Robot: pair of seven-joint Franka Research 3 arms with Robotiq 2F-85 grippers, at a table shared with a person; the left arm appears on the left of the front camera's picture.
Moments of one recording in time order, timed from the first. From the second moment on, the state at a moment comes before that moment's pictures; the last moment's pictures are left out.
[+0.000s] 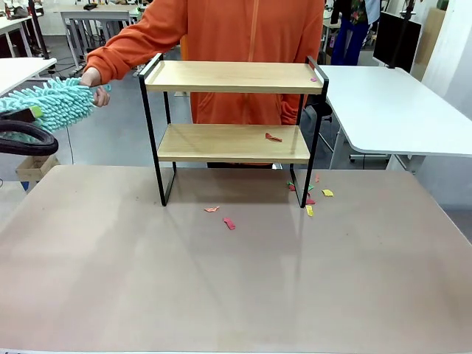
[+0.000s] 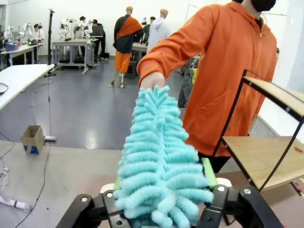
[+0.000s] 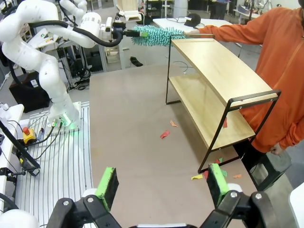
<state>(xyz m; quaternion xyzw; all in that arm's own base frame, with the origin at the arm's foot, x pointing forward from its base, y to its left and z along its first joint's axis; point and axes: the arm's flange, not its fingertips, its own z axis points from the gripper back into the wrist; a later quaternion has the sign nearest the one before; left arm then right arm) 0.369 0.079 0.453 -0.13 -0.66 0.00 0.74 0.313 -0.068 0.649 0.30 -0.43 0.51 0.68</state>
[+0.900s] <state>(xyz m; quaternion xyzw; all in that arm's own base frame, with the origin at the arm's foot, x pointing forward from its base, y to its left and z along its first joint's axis) 0.274 0.204 0.620 -0.31 -0.68 0.09 0.66 0.313 -0.068 0.649 0.30 -0.43 0.51 0.68</state>
